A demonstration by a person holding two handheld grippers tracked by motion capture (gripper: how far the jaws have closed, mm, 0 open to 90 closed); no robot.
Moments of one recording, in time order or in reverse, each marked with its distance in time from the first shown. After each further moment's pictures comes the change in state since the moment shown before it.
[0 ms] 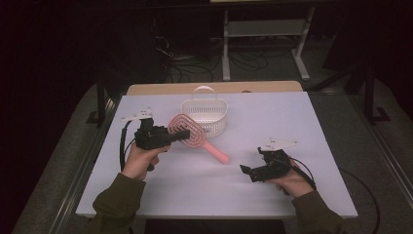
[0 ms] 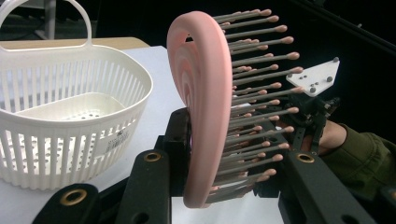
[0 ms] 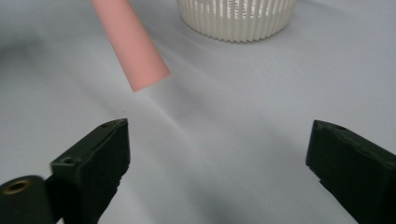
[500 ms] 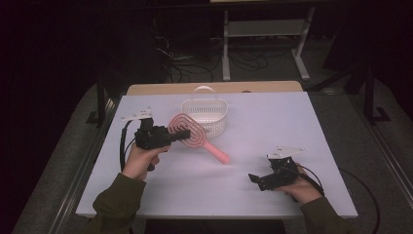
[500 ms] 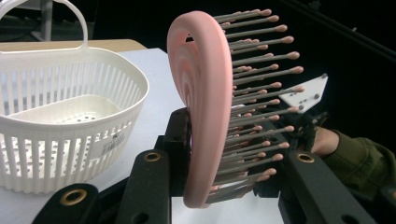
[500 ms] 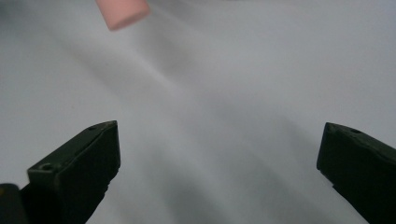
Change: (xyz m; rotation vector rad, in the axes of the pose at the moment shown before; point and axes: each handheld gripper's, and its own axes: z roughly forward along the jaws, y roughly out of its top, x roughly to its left) left arm -0.001 0.001 0.000 -0.013 -0.016 -0.008; right arm -0.010 -0.029 -0.007 0.058 -0.014 -0.004
